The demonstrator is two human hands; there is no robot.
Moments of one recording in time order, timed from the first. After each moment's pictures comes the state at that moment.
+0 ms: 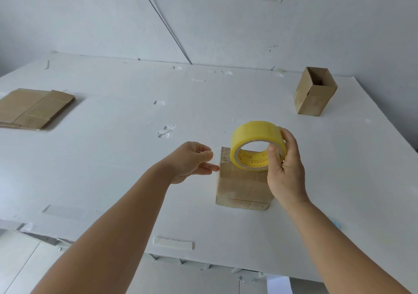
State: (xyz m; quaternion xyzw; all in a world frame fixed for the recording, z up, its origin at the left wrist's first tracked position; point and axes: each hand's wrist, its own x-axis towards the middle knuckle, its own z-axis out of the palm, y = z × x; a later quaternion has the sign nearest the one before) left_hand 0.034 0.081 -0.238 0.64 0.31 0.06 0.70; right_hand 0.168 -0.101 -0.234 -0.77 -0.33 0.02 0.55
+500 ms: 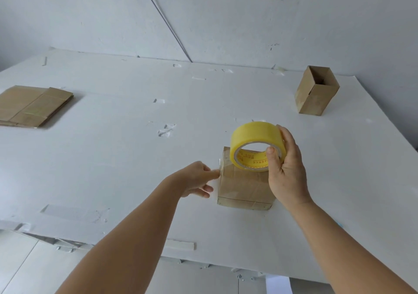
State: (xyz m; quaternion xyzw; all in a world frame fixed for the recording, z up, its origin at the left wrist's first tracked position) left_hand 0.038 0.066 -0.275 0.65 0.40 -0.06 0.64; right_hand 0.169 -0.100 -0.237 -0.77 -0.37 0.01 0.52
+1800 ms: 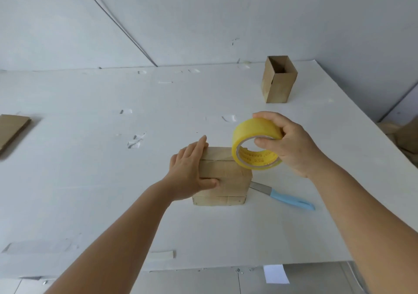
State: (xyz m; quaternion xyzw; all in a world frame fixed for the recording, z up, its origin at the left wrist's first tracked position) left_hand 0.068 0.039 -0.260 0.94 0.19 0.08 0.29; right_hand 0.235 -0.145 -0.181 -0.73 -0.38 0.20 0.54
